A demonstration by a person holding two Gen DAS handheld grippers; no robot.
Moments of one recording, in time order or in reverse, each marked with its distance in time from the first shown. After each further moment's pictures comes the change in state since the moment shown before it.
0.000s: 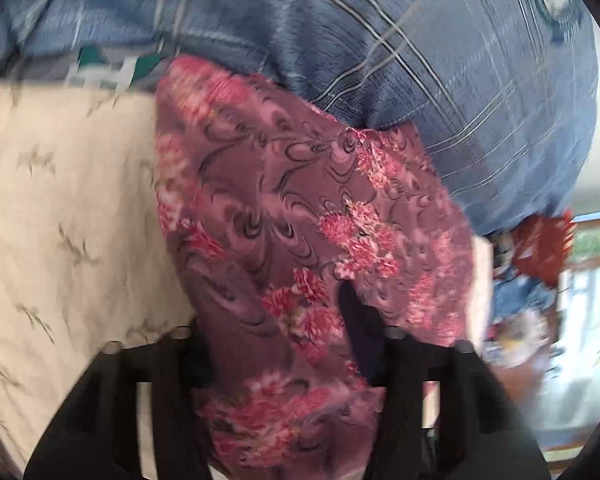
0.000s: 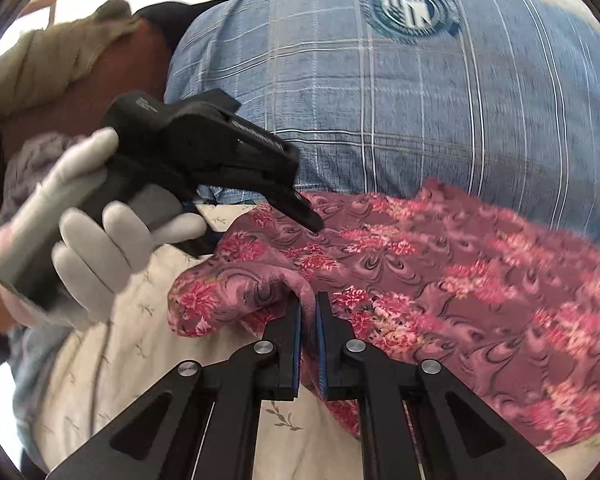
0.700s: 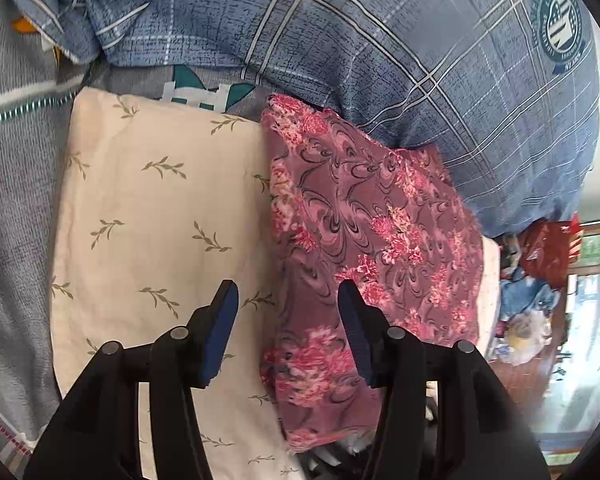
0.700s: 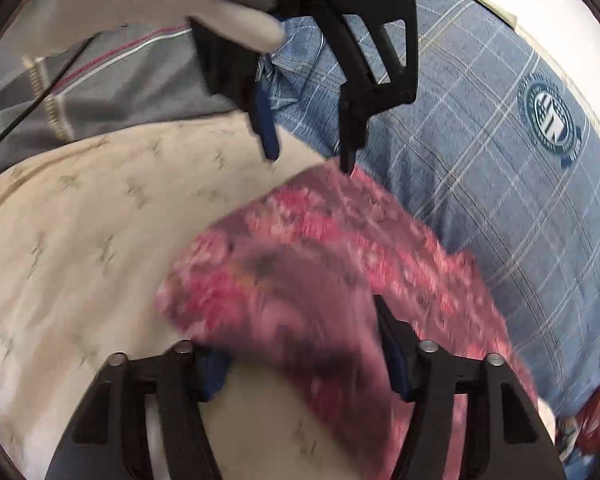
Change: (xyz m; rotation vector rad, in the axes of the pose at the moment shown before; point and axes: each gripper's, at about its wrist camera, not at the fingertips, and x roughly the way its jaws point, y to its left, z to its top) left arm -0.058 0.051 -0.002 -0.048 0.005 0.012; right arm 0.067 0.108 -0.028 -0.651 0.132 -0.239
